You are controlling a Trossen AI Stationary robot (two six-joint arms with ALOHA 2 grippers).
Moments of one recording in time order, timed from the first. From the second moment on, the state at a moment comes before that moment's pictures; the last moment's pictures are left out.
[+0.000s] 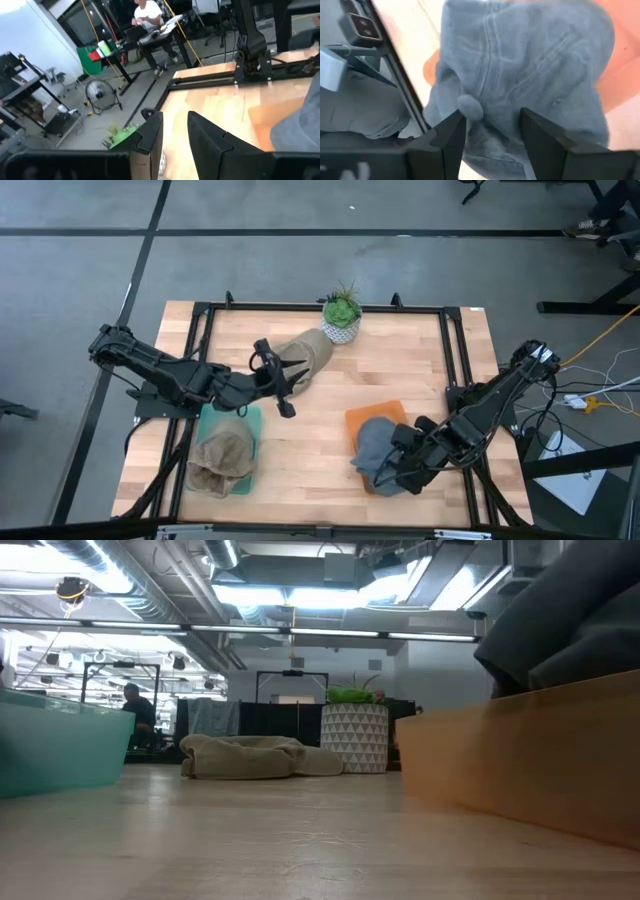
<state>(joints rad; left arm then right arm) -0.35 1.29 1.18 -0.16 -0.90 0.20 0.70 1.45 1.28 -1.03 0.14 1.17</state>
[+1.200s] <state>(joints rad) -0.44 1.29 1.18 -0.37 -0.90 0.01 0.52 1.79 1.49 -0.81 0.14 0.91</state>
